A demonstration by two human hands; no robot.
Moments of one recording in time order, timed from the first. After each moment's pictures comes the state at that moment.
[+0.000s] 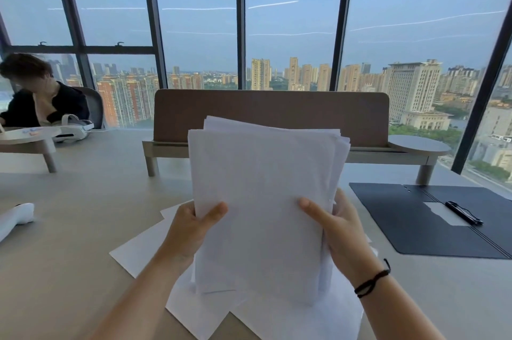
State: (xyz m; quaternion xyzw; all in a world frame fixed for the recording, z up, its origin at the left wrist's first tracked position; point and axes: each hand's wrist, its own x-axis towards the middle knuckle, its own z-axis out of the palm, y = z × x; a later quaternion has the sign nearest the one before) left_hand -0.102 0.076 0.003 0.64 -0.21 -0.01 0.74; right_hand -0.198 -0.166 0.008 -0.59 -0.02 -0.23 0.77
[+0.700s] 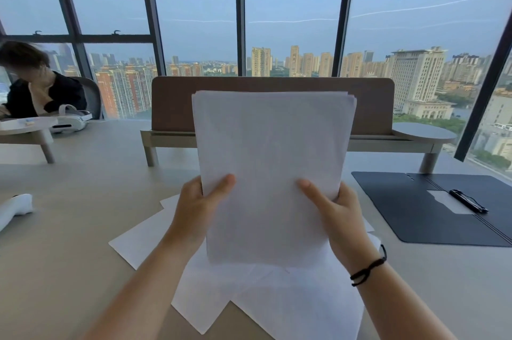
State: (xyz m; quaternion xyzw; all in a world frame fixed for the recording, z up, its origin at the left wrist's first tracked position) left_hand -0.107 0.056 0.018 0.62 -0.22 0.03 0.75; right_hand -0.198 -0.150 0.014 -0.63 0.03 -0.29 0.72
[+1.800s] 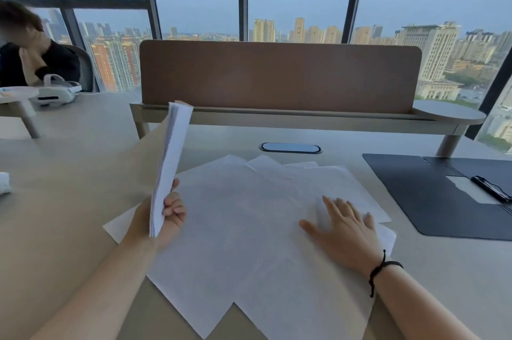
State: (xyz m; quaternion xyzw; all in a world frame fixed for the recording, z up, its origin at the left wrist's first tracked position) left_hand 0.025 0.131 -0.123 0.30 -0.13 -0.21 0.92; right_hand -0.156 -0.212 -0.082 -0.97 0.21 -0.01 0.14
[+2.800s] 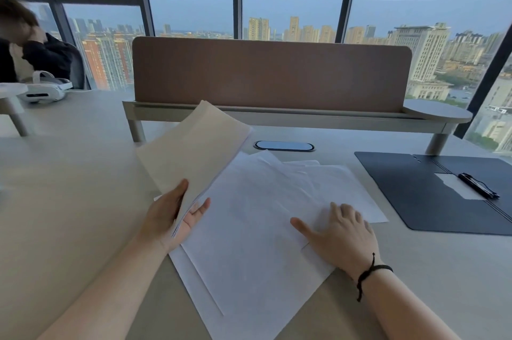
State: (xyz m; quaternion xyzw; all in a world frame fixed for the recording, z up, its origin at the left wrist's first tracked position) left_hand -0.022 0.077 -0.074 0.37 0.03 -0.19 0.91; right_hand -0.171 -0.193 -0.072 -0.95 0.29 -0.04 0.13
